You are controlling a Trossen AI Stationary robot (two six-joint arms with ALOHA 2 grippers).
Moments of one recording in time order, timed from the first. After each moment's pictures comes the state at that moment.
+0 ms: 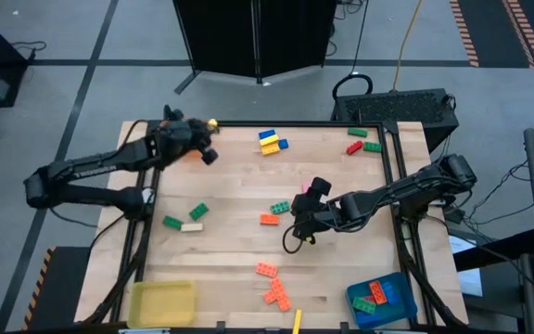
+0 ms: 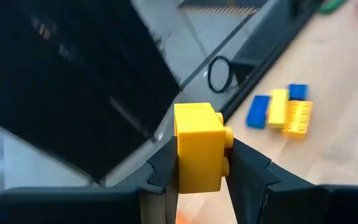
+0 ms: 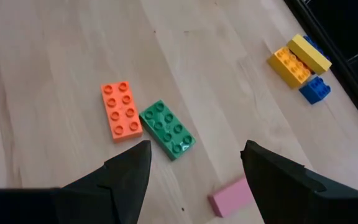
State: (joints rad) left arm 0.42 1.01 0.79 -0.27 -0.48 0.18; right arm 0.28 1.58 1.09 -0.53 0.60 0.46
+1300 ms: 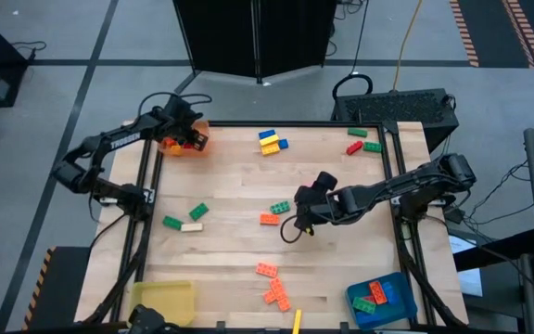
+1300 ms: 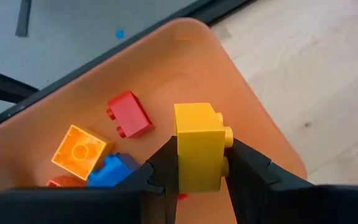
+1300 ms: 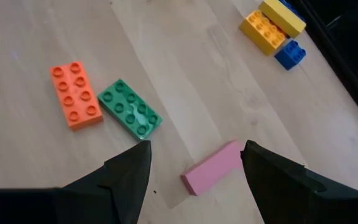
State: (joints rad) left arm 1.02 1.38 0.79 -0.46 0.03 0.00; right arm 0.21 1.58 1.09 -0.64 0.59 0.55
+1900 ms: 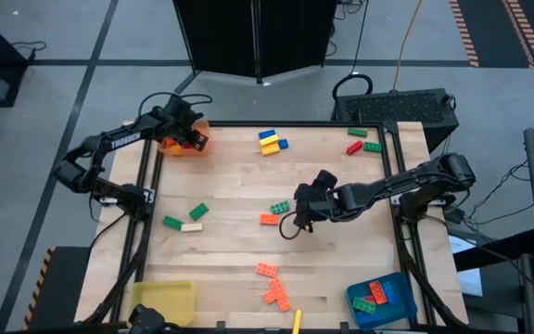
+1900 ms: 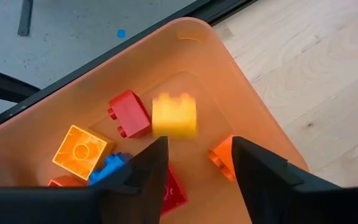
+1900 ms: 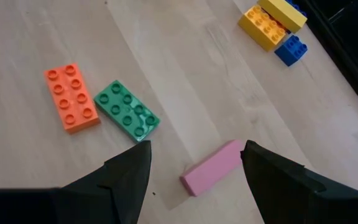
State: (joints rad) left arm 1.02 1.38 0.79 -0.45 0.02 0.01; right arm 0.19 1.58 1.09 -0.64 0.57 0.56
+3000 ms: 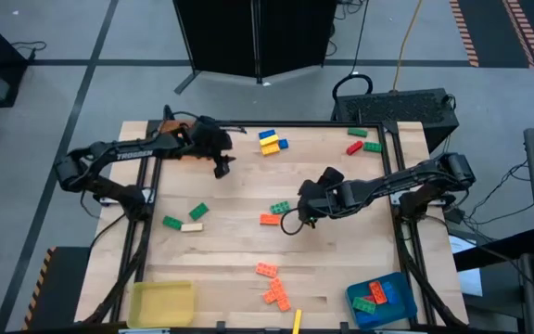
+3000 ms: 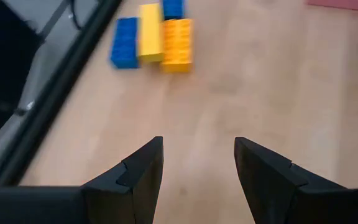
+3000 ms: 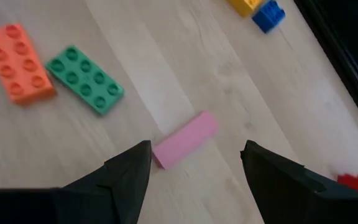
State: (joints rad) left arm 0.57 1.38 0.79 -0.23 0.14 0.25; right arm 0.16 1.58 1.09 -0.78 0.57 0.60
